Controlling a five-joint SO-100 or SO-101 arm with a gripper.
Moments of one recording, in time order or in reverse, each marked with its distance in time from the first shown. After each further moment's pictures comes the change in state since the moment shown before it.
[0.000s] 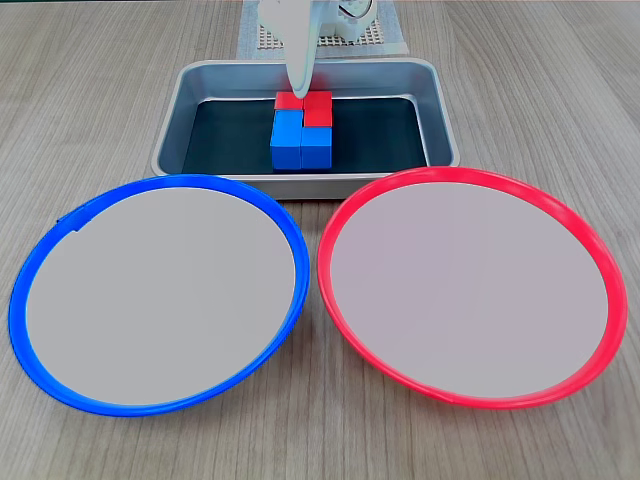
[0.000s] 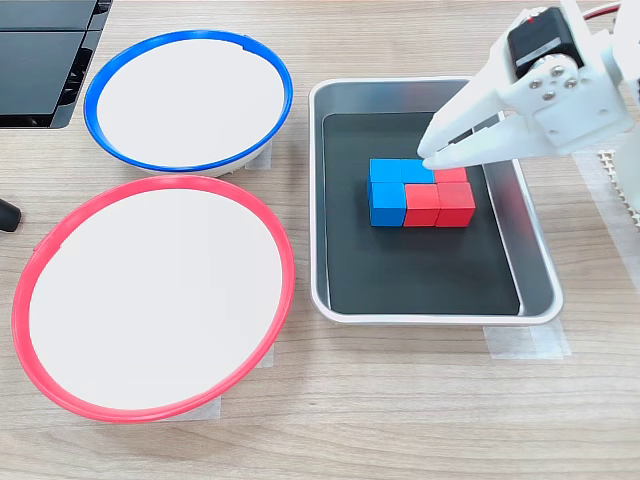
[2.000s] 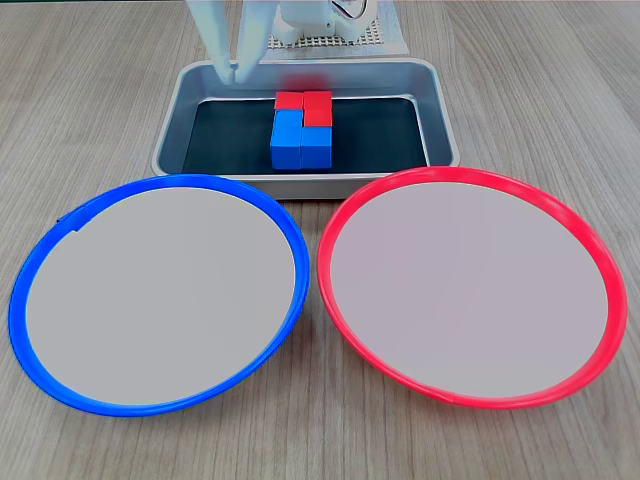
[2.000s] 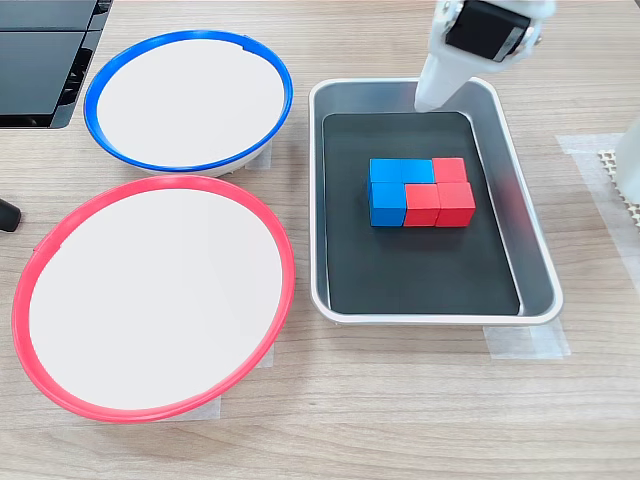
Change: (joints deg) arm 11.8 -75.1 -45.6 6.9 -99.3
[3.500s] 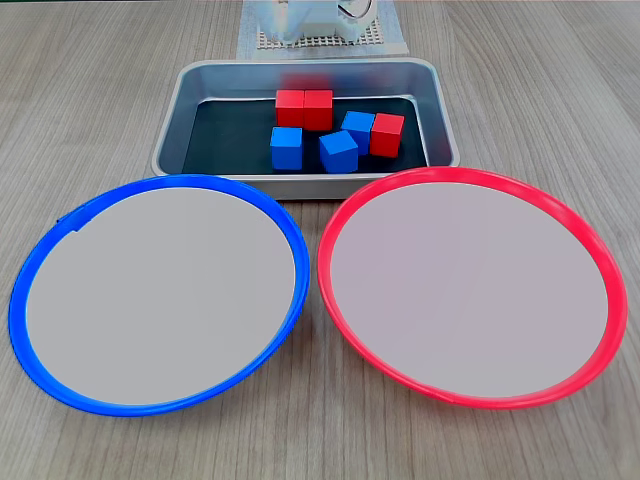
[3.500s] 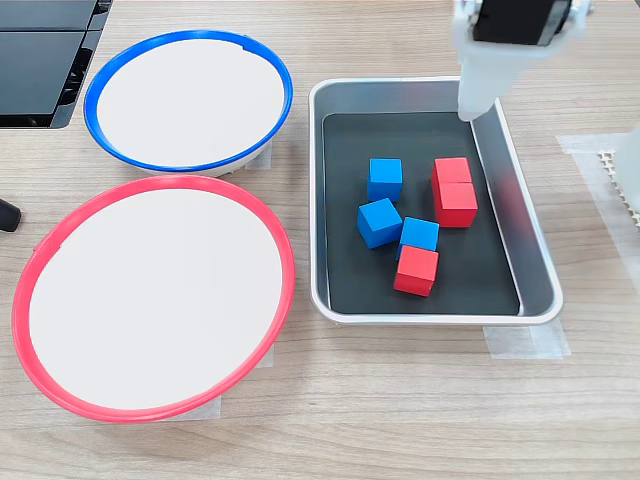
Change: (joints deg) arm -8.5 -5.1 -14.7 19.4 18.5
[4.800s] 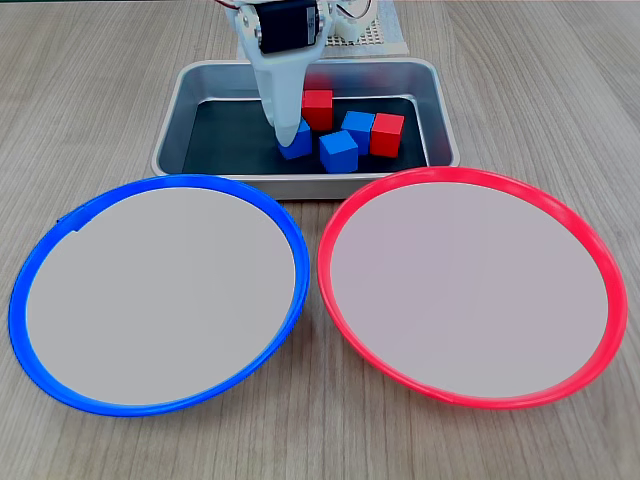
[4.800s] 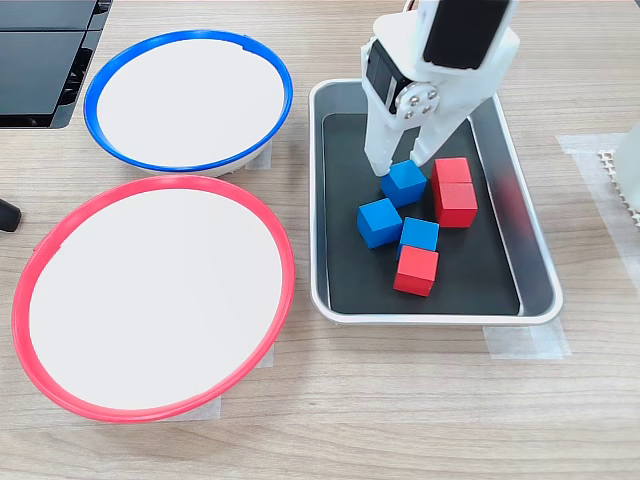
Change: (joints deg) arm -0.9 -12.2 5.7 -20.7 49.7
